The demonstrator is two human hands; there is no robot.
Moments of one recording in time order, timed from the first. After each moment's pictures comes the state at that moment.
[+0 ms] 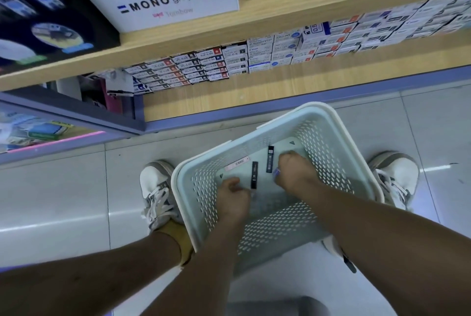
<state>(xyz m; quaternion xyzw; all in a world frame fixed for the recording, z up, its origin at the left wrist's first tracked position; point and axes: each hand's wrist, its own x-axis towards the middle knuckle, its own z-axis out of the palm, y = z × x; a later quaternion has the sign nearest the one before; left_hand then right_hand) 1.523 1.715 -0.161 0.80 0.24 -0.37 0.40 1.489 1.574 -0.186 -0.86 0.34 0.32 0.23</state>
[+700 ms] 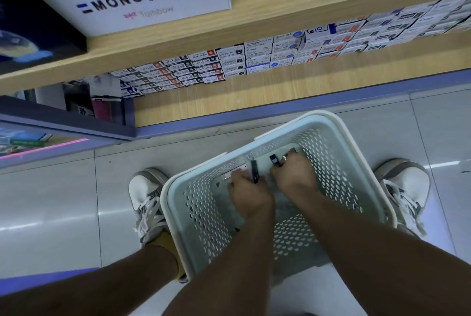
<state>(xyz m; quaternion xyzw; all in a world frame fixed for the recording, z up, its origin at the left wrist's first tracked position) 1.519 1.658 -0.198 0.90 0.20 -0.26 0.29 1.501 1.574 -0.197 -0.76 0.52 0.18 0.34</state>
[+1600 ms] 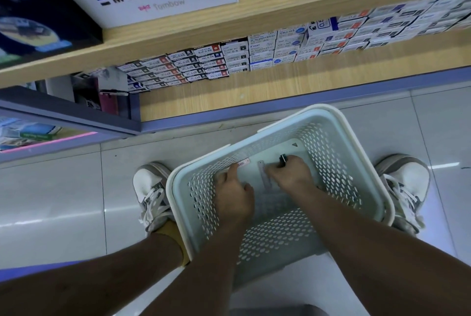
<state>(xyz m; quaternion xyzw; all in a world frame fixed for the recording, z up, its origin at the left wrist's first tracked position) 1.533 1.712 -0.174 0.93 -0.07 -0.29 0.19 1.493 1.585 -0.200 -0.68 0.54 0.23 0.44</state>
